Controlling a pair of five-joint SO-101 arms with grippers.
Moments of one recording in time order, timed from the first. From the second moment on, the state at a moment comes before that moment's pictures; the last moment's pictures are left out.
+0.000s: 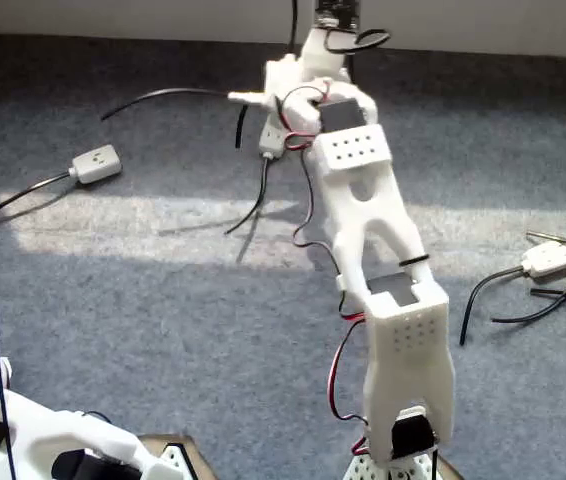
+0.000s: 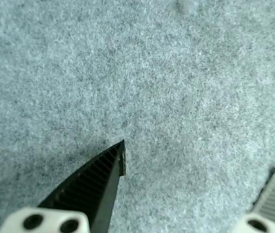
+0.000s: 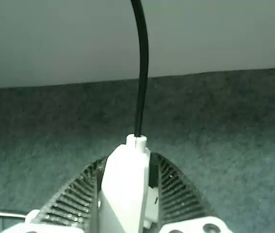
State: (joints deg) left arm -76.1 -42.3 76.4 36.4 21.1; right arm -17.1 35.3 -41.6 42.9 -16.4
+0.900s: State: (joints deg) left arm -76.1 -42.3 76.4 36.4 21.1; right arm -9.2 49.0 -24.9 7.3 -16.4
